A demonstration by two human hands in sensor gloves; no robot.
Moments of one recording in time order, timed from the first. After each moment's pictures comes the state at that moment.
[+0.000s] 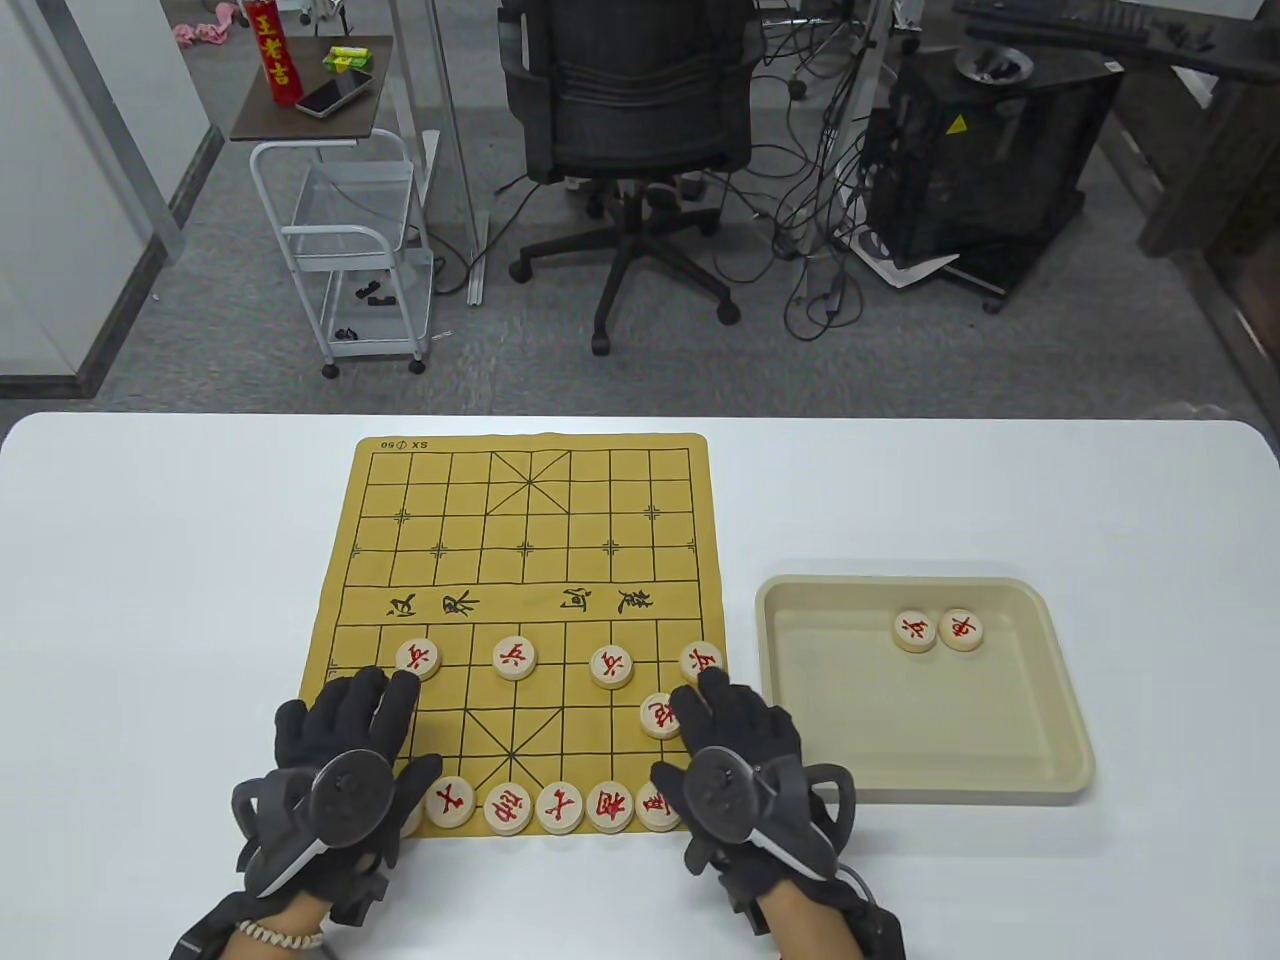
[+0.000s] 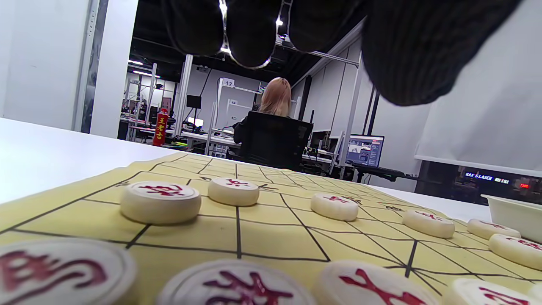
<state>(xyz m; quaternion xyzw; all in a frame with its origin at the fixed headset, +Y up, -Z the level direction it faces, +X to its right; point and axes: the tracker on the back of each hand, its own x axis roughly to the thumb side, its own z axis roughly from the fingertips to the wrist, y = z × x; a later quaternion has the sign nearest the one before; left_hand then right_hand) -0.278 -0.743 -0.250 0.08 -0.06 0.08 0.99 0.090 -0.734 -0.265 0.06 -0.04 0.99 0.11</state>
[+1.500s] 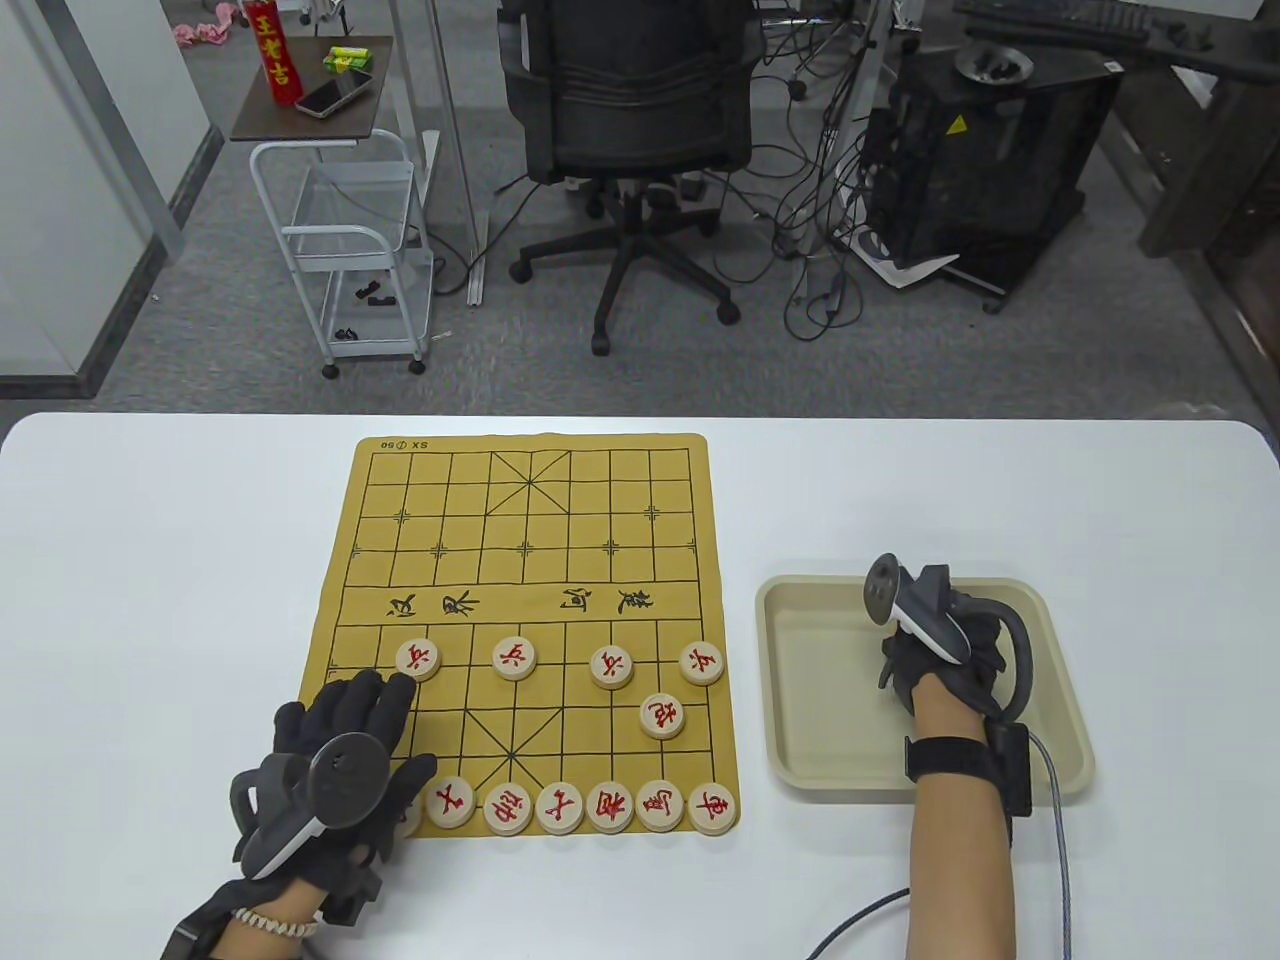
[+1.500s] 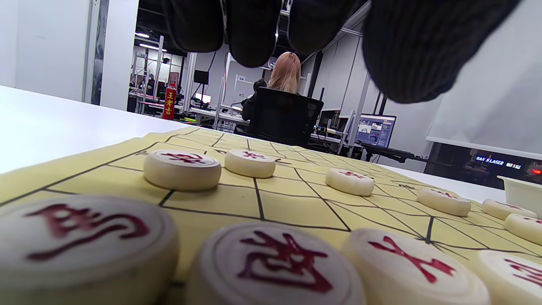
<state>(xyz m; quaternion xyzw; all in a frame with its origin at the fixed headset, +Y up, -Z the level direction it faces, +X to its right) -0.285 -0.749 -0.259 0.03 -0.05 0.09 0.99 0.251 -0.774 -0.426 -0.14 0.08 0.98 -0.11</state>
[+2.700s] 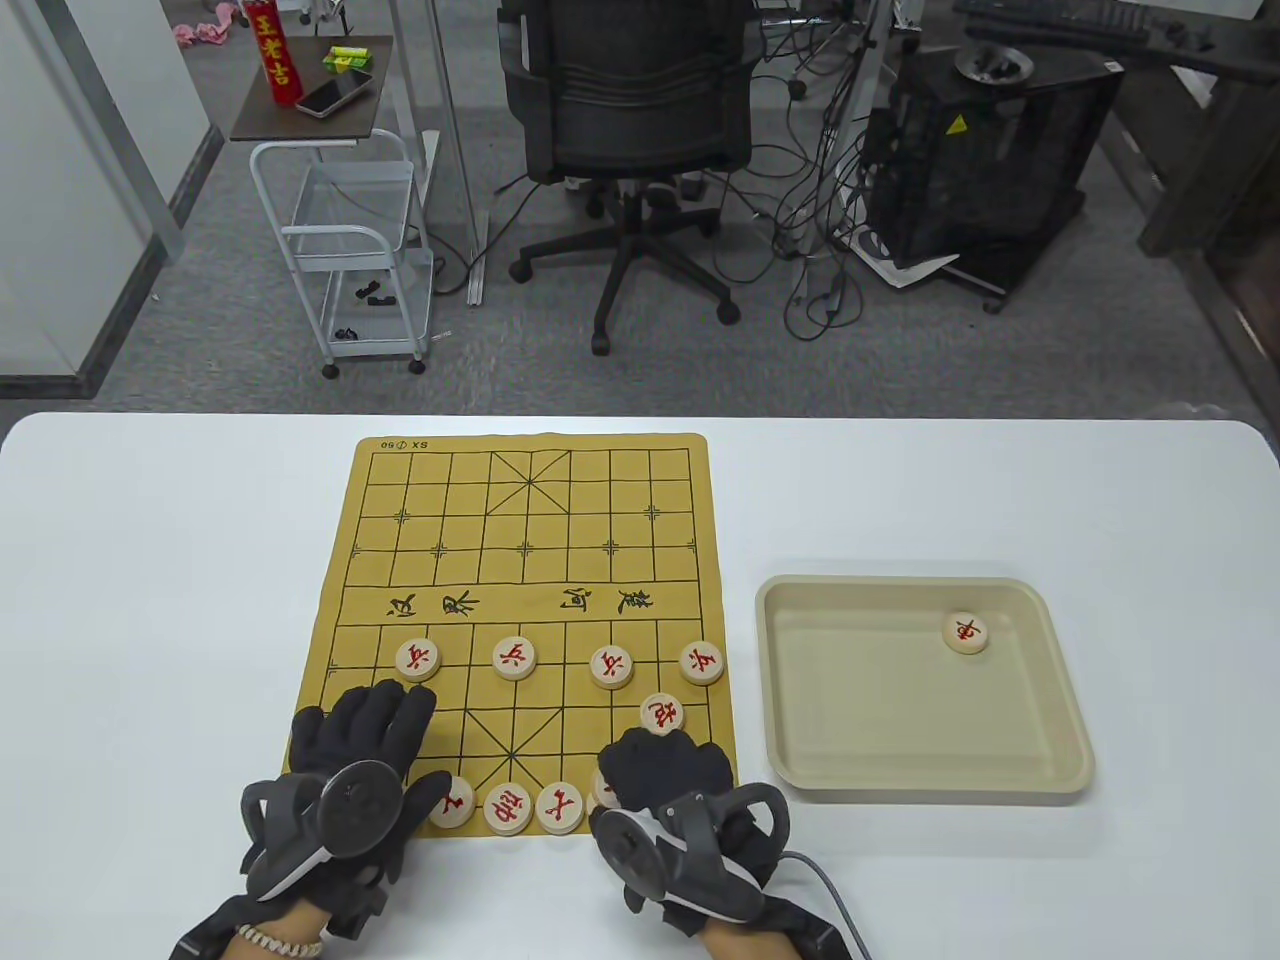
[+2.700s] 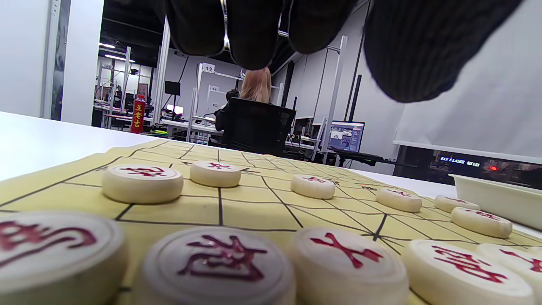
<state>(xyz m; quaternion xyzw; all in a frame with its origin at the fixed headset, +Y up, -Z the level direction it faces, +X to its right) -0.269 -0.745 -0.244 0.05 -0.10 0.08 0.99 0.008 -0.738 -0.219 0.20 -0.14 0.97 0.03</state>
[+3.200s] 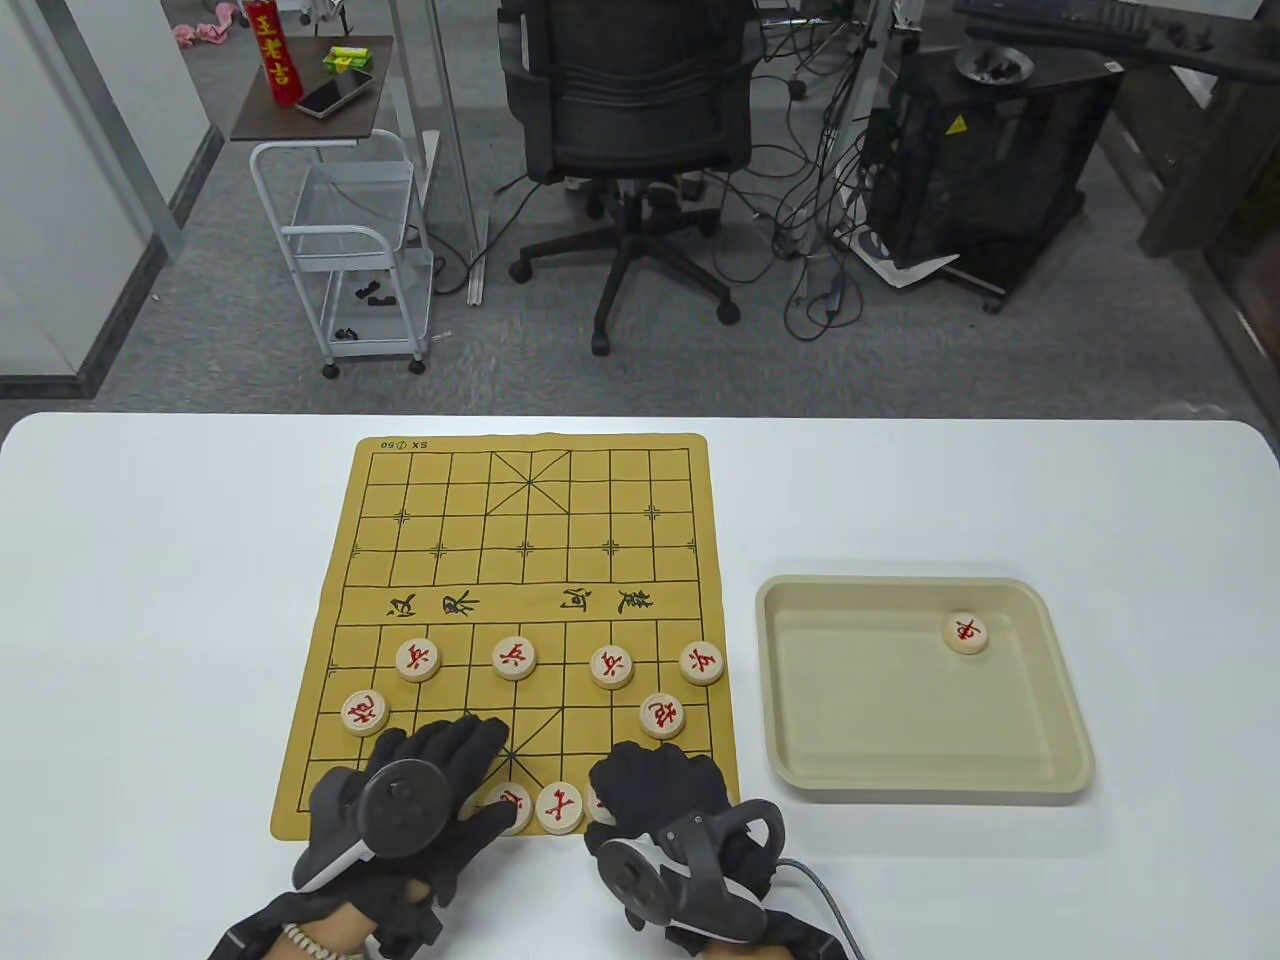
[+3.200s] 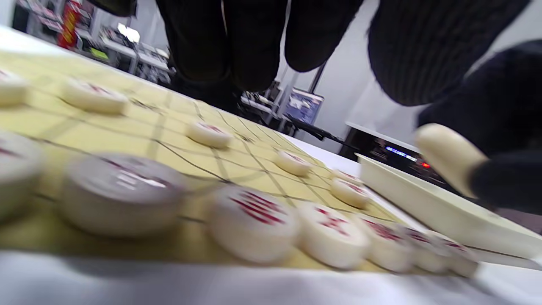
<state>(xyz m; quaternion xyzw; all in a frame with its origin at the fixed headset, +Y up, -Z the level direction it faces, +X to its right) -0.209 -0.747 -0.242 -0.05 -0.19 0.20 0.96 0.010 -0.736 -0.210 0.22 -0.15 0.96 0.04</state>
